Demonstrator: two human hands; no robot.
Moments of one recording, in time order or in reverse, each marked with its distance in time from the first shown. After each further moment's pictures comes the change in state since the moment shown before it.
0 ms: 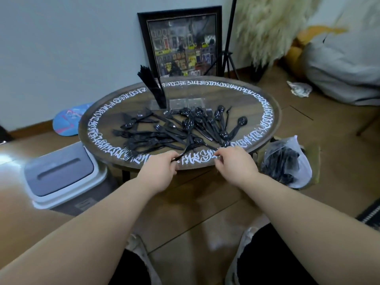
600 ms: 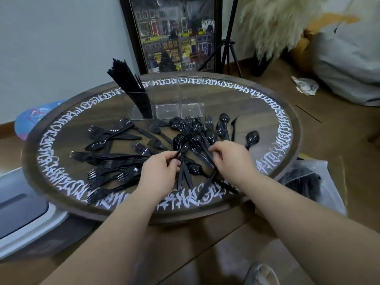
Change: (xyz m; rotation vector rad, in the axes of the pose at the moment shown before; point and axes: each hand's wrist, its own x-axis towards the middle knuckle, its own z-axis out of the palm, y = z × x) left_hand 0.138 -0.006 0.032 -0.381 0.141 -0.210; right_hand 0.143 0.034 0.030 0.099 0.029 0.022
